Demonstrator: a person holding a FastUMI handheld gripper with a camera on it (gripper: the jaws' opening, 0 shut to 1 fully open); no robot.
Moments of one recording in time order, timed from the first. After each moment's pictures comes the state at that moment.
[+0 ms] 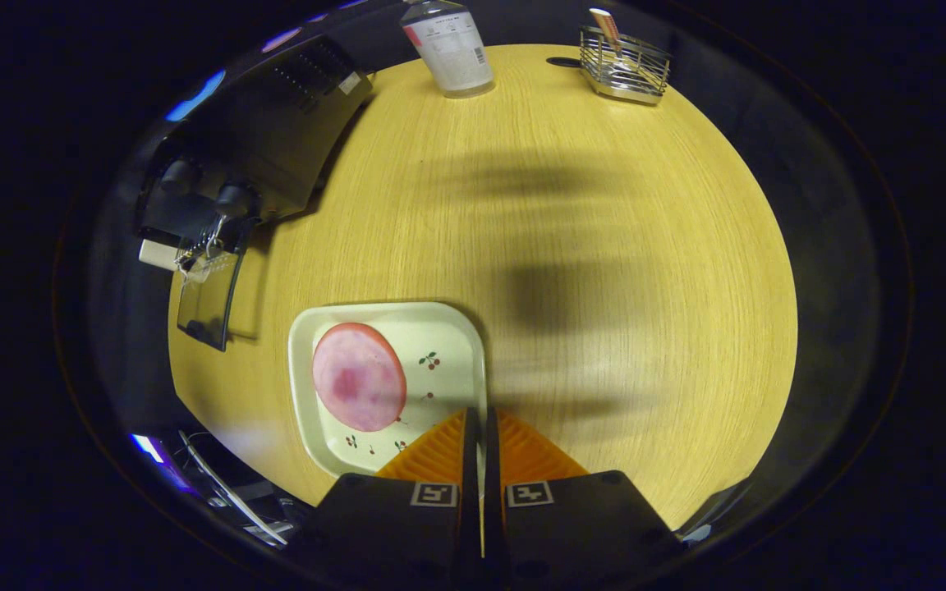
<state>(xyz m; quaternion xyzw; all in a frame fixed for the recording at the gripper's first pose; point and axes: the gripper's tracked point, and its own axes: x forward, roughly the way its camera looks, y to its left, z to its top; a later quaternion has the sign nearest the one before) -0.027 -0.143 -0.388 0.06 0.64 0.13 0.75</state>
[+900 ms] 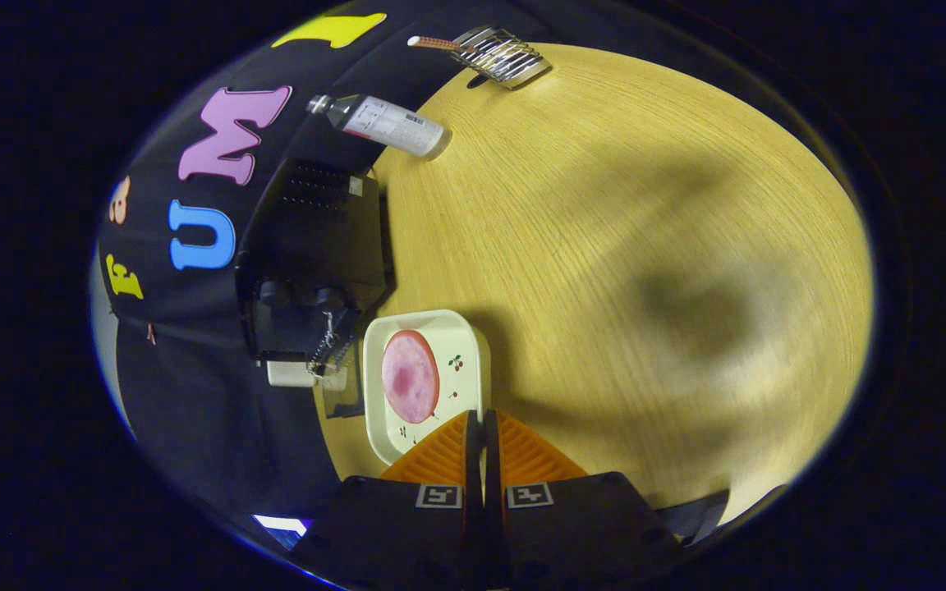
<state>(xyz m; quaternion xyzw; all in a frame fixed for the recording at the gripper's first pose) -0.047 -0.095 -0.334 0.41 0.54 0.13 0.73</state>
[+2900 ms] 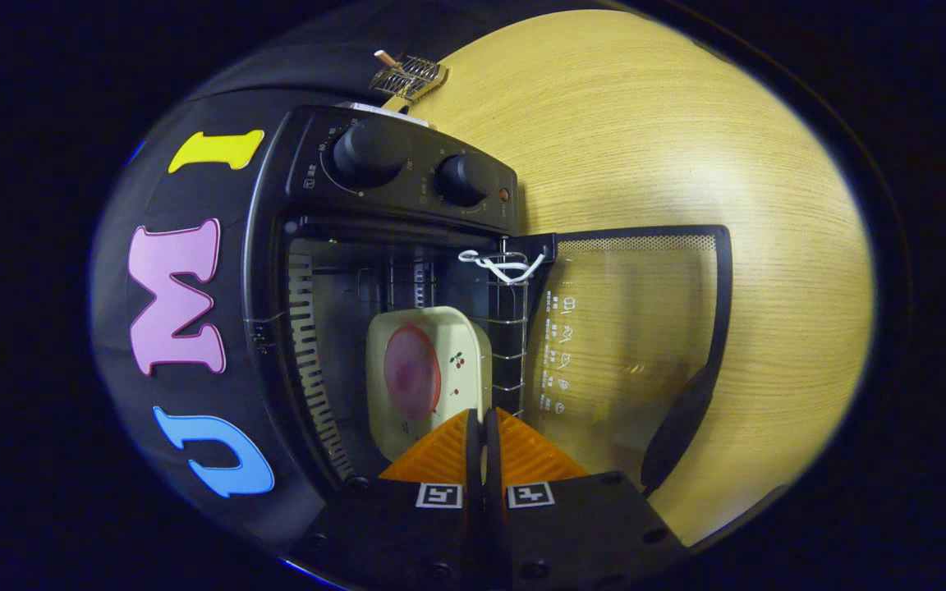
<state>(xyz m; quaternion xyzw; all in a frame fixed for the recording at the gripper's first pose) 0.077 0.215 -0.288 0.66 0.33 -0.25 0.63</state>
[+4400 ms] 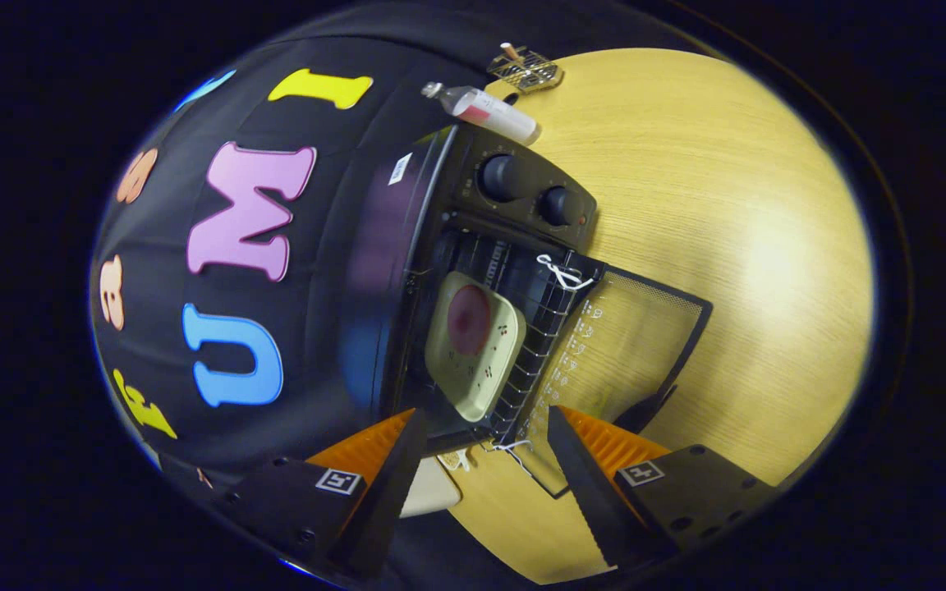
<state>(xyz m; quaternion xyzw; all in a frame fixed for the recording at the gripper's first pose) 0.010 0.207 -0.209 0.57 0.37 -0.06 0.73</state>
